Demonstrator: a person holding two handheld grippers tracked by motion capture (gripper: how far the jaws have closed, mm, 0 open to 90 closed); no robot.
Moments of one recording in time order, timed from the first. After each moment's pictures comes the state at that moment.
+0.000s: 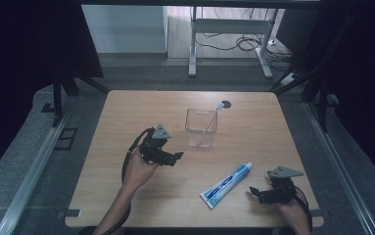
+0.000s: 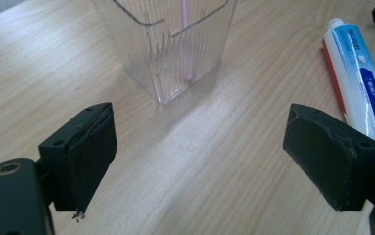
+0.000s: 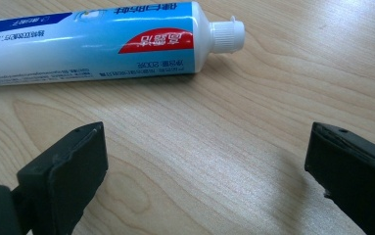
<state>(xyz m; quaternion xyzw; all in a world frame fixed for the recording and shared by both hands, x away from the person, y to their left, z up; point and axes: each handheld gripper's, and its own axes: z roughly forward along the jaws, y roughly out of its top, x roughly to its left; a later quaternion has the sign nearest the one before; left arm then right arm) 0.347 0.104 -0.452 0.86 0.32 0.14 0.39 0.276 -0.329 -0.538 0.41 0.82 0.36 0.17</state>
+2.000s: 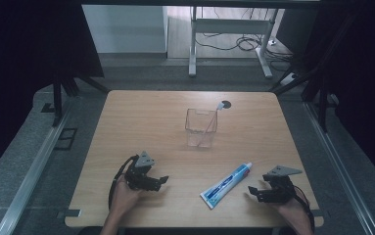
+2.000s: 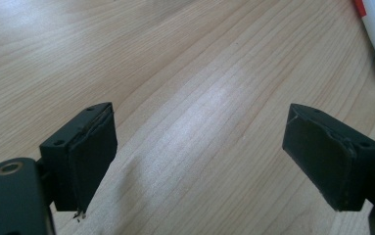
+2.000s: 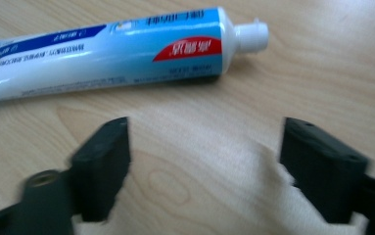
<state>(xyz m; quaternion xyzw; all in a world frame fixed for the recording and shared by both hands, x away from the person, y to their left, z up) 0.299 0.145 -0.520 0.85 0.35 0.12 0.38 0.270 -0.318 -0.522 0.44 0.82 0.34 0.13</state>
